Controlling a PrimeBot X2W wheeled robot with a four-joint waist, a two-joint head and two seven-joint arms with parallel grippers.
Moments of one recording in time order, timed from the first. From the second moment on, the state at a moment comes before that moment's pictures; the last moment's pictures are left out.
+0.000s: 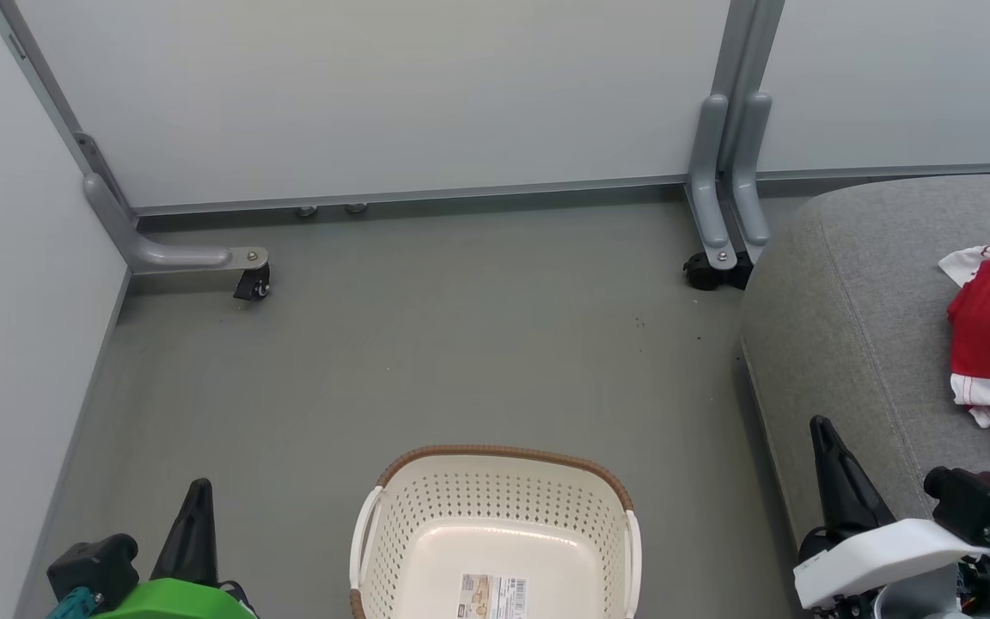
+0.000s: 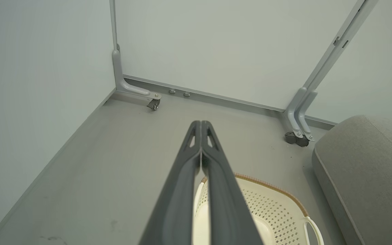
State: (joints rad) left arm 0.02 0.15 -0.05 0.33 -0.43 -0.10 -0.19; right arm 0.10 -0.05 0.00 0.05 0.42 0.13 -0.09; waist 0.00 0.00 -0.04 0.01
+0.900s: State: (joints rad) left arm -0.02 0.11 0.00 0.30 -0.83 -0.11 -0.09; right arm 0.03 -0.07 -0.02 0.12 0.85 0.13 -0.04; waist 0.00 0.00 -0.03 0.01
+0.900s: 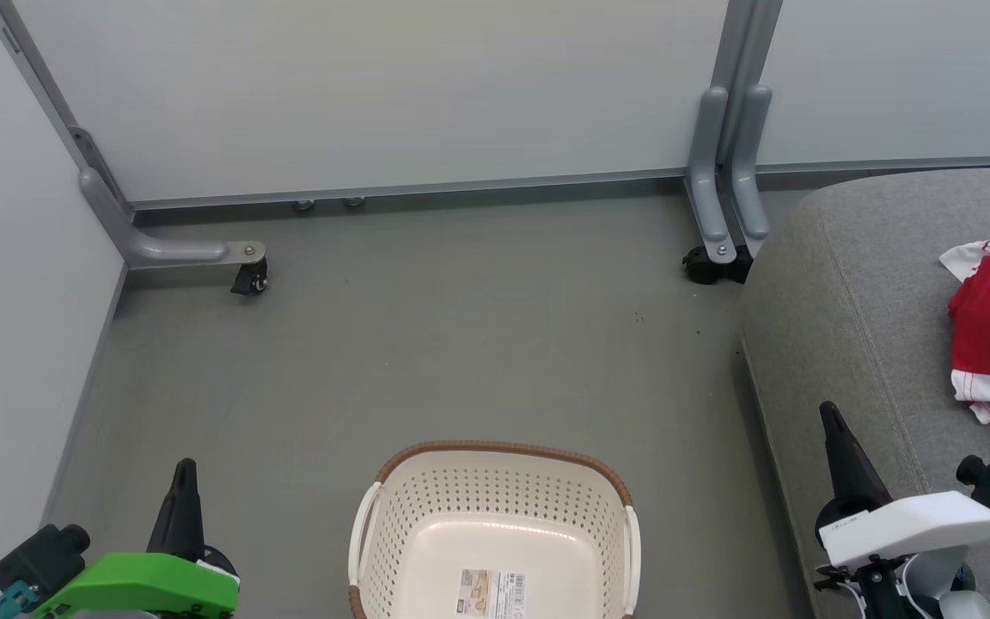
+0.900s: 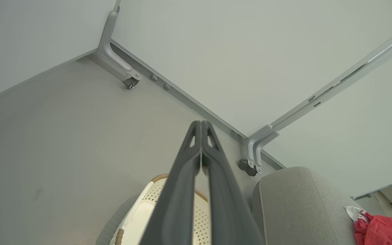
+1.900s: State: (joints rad) left arm -0.05 0.09 0.05 0.28 -1.18 -0.12 0.00; right arm -0.03 -0.08 -0.04 0.17 1.20 0.13 0.01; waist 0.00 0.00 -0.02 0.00
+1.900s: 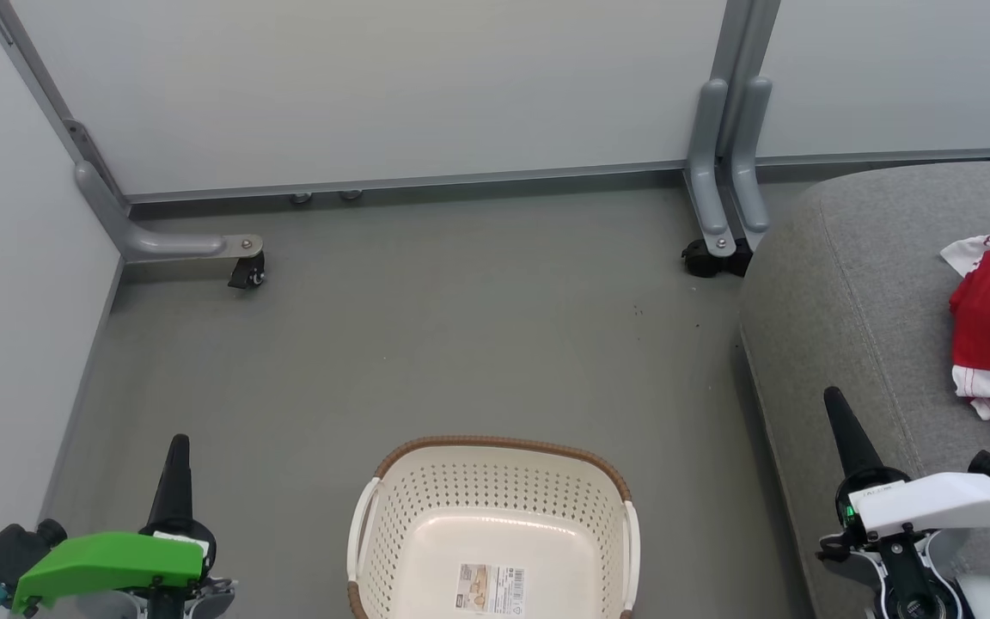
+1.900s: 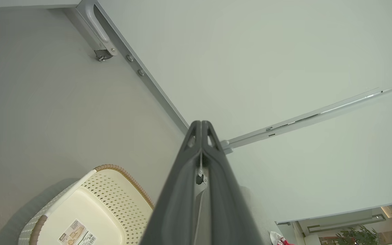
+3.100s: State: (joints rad) left arm -0.08 0.06 0.10 0.26 -1.47 -0.12 0.08; right arm -0.08 -0.07 -0.07 0.22 1.50 0.13 0.06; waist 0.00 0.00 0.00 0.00
